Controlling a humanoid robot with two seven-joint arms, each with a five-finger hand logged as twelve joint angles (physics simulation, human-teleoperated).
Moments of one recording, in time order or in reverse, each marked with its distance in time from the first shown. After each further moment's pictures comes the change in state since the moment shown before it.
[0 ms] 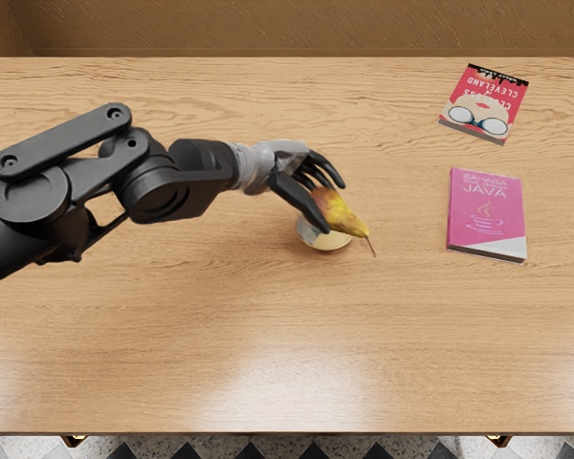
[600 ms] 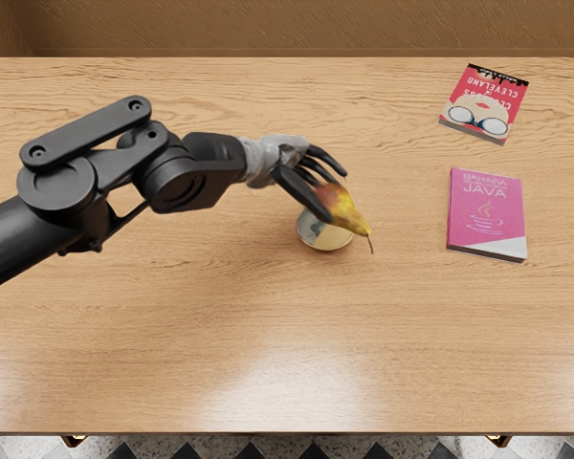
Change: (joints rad) left arm -0.033 -0.062 0.008 0.136 0.007 0.001 0.000; right arm -0.001 0.000 0.000 0.000 0.000 0.000 0.000
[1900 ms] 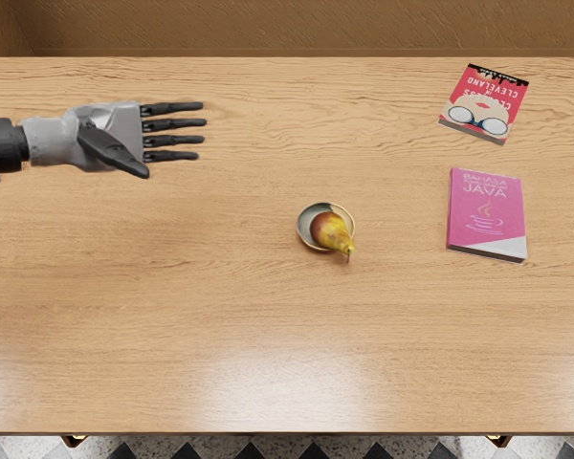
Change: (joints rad) left arm 0.272 0.523 -0.315 0.030 -0.715 -0.538 0.000; right arm 0.001 0.000 0.000 -0.002 0.000 0.000 0.000
